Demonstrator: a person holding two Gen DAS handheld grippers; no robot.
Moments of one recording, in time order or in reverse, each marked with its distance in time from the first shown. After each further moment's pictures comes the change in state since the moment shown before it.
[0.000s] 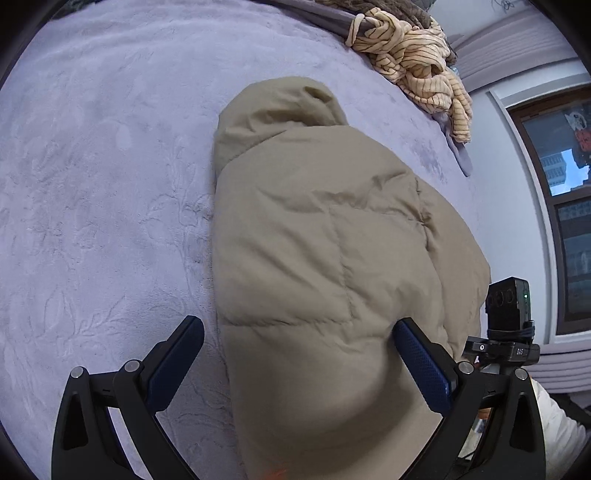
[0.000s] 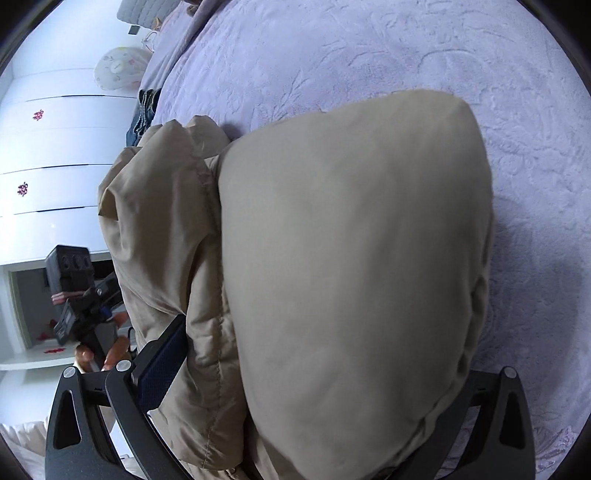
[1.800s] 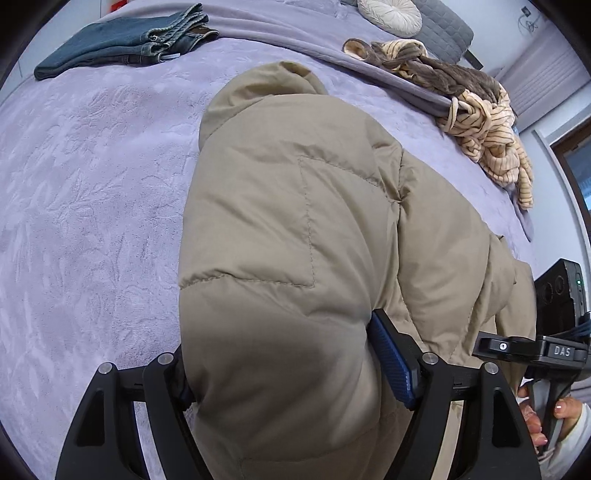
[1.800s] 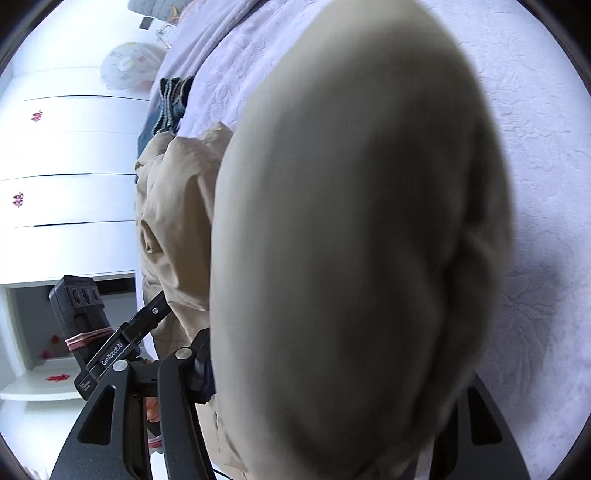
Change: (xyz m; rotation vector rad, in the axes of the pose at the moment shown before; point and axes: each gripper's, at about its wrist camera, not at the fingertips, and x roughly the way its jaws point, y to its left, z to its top) left arm -0.077 0.168 0.100 0.039 -0.194 0.245; right arm 0.184 0.197 0.147 -0.011 -0.045 0.003
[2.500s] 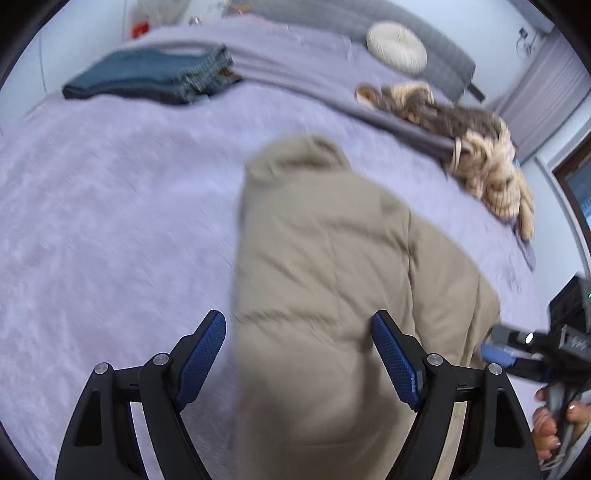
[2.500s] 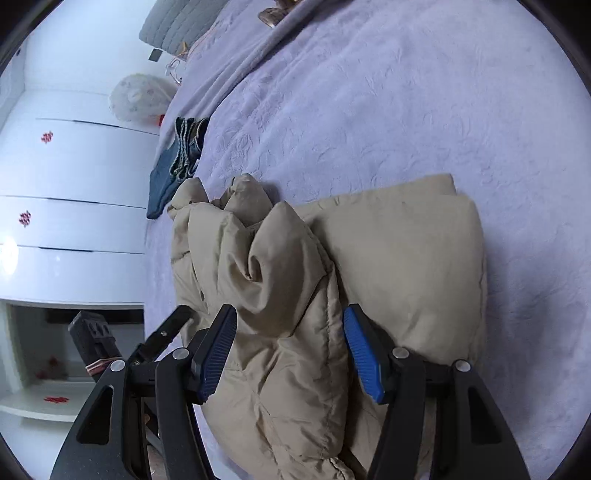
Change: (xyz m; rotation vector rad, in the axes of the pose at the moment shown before) left arm -0.056 0.014 0.000 -0.031 -0.179 0.051; right arm -0.050 0.006 0.001 0.024 -0.150 0.046
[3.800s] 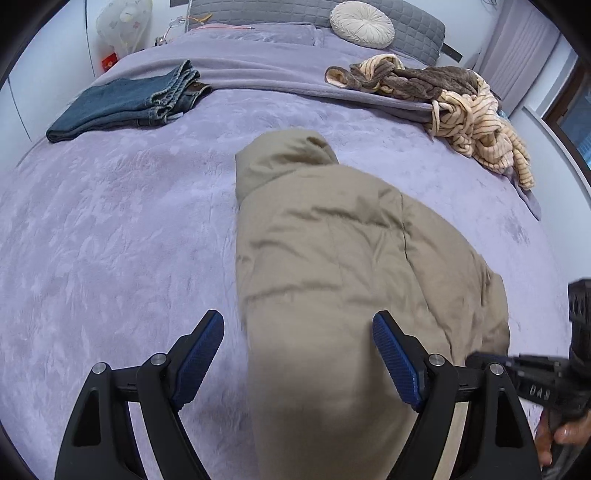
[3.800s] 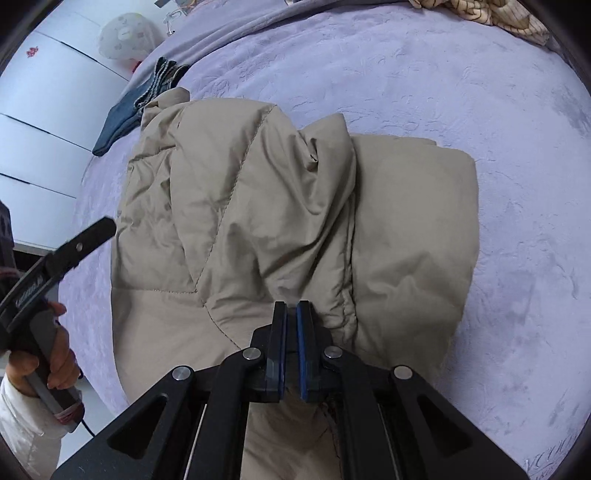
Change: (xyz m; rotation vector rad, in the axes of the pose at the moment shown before) left arm -0.016 -0.035 -0.027 0.182 0.084 0.051; right arm 0.014 0.034 -0.066 -0.251 0.026 -0.373
